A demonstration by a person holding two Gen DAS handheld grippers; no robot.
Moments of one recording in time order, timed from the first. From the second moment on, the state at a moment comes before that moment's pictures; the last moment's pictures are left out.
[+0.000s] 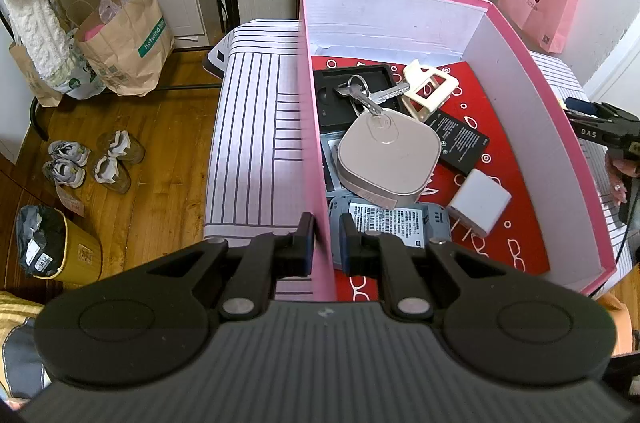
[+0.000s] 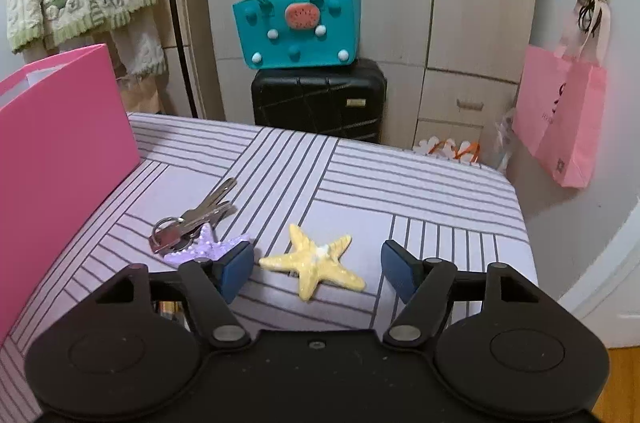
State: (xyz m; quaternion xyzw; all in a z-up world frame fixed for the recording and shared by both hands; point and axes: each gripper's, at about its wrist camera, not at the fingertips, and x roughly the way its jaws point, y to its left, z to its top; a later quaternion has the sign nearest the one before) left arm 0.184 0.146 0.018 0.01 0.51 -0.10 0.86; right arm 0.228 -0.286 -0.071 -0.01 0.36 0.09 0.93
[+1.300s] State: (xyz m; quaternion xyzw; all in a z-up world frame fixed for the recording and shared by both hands) left arm 0.181 0.148 0.017 0.02 0.50 -0.13 0.86; right arm 0.171 -0.172 0.063 -0.06 0.27 0.27 0.92
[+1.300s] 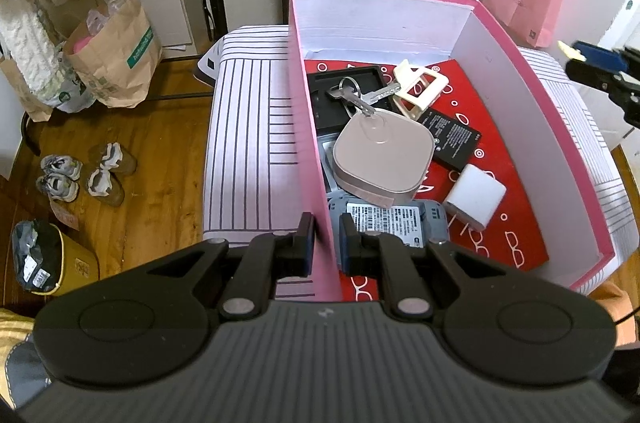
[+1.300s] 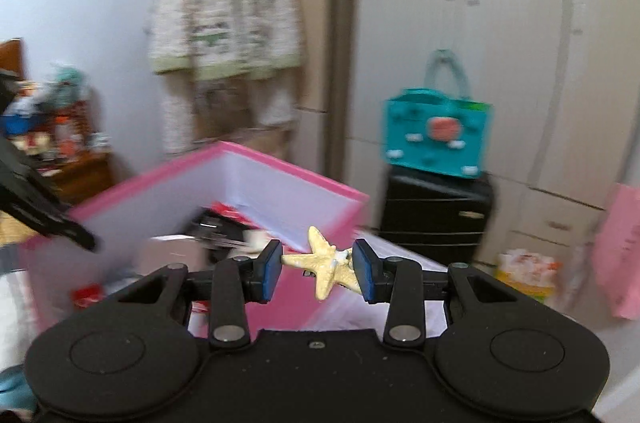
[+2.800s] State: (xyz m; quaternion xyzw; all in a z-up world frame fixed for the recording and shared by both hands) left arm 0.180 0.153 0.017 0.01 0.49 -0.15 0.86; right arm 0.224 -0.170 0.072 0.00 0.41 0.29 0.87
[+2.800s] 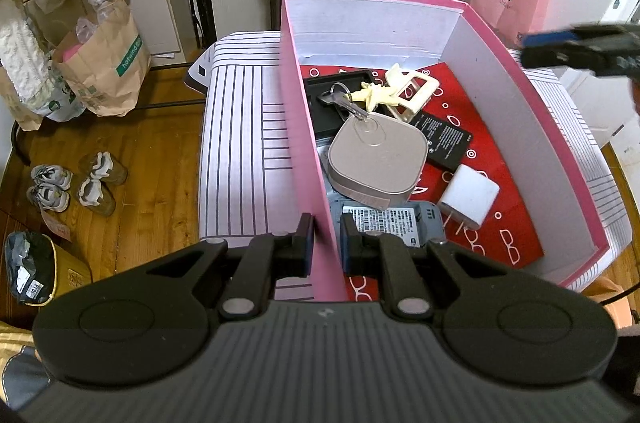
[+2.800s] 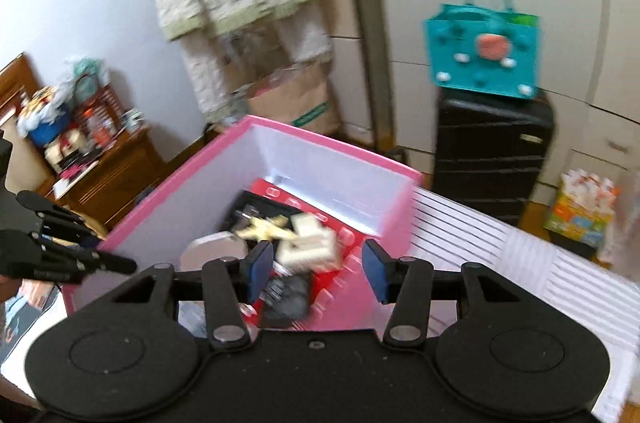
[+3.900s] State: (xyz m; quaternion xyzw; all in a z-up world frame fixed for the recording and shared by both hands) left arm 0.181 0.146 0.019 0.02 0.49 -0.13 0.86; right arm 0.178 -0.263 -0.041 0.00 0.40 0.18 0.90
